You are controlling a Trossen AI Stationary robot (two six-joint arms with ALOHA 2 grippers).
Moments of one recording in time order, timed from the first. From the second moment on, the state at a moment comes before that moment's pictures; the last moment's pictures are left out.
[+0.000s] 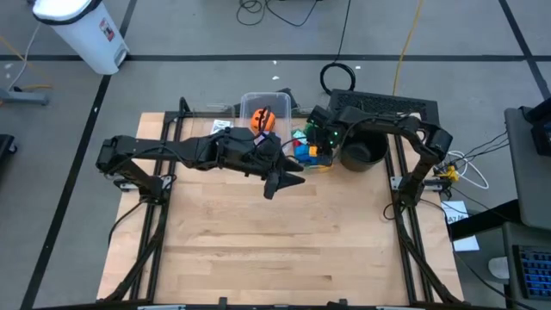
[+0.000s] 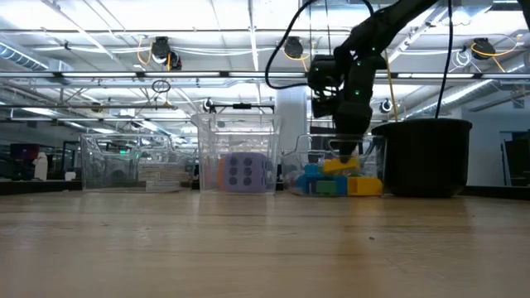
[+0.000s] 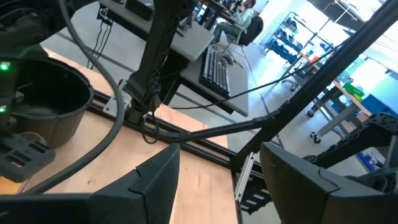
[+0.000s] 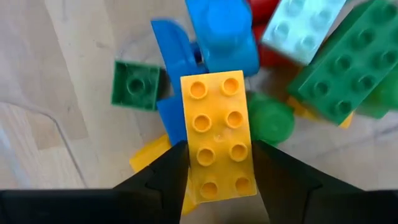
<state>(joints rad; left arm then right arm) -0.03 1.57 1.52 -0.13 0.13 -0.52 -0.55 1.72 1.22 -0.81 -0.11 -0.30</state>
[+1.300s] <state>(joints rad) 0.19 1.04 1.11 0.17 0.07 -0.41 -0.54 0.60 0.93 -0.27 -0.08 0.24</state>
